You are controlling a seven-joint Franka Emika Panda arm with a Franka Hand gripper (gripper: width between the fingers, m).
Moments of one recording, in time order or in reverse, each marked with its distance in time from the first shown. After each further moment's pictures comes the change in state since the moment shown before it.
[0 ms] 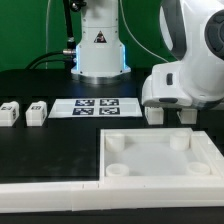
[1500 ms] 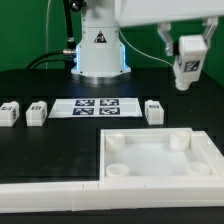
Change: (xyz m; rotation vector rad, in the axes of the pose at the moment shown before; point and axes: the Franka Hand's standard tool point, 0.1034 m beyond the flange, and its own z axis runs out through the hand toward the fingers) arm -0.012 0.027 -0.253 0.061 1.210 -0.185
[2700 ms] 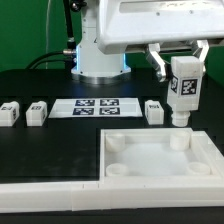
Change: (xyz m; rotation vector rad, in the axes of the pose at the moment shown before) arm 0.027 0.041 0.041 -0.012 0.296 -0.147
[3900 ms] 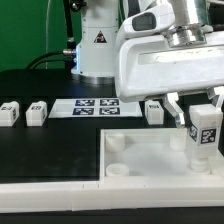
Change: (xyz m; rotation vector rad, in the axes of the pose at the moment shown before) arm -0.025 -0.019 0.060 0.028 -0.023 0.008
